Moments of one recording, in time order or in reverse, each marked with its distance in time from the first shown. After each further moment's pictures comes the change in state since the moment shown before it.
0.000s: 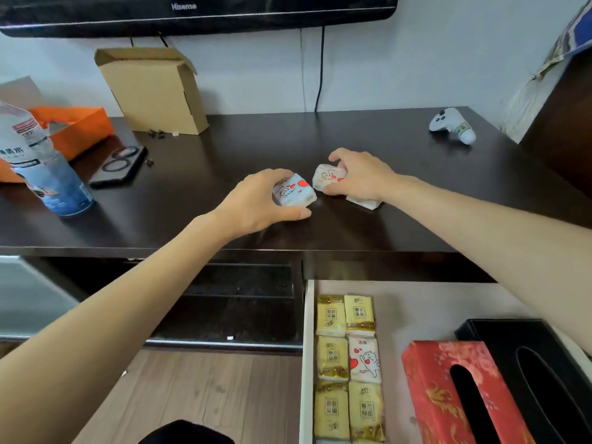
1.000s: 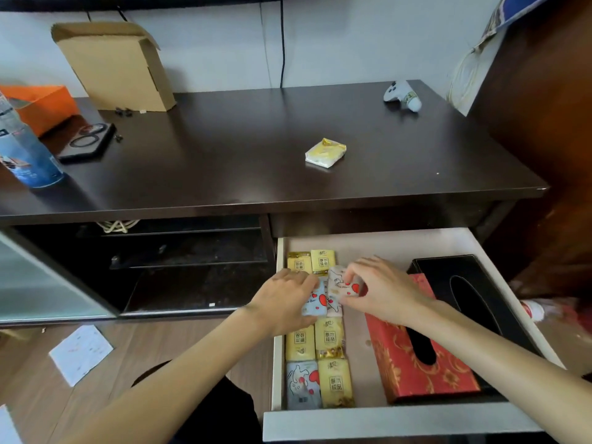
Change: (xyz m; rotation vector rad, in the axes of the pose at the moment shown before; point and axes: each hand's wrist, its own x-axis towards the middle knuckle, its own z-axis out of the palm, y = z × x) left_hand -0.159 0.032 0.188 0.396 -0.235 0.381; right_hand -0.279 0.053 0.104 -0.015 -0.079 -0.050
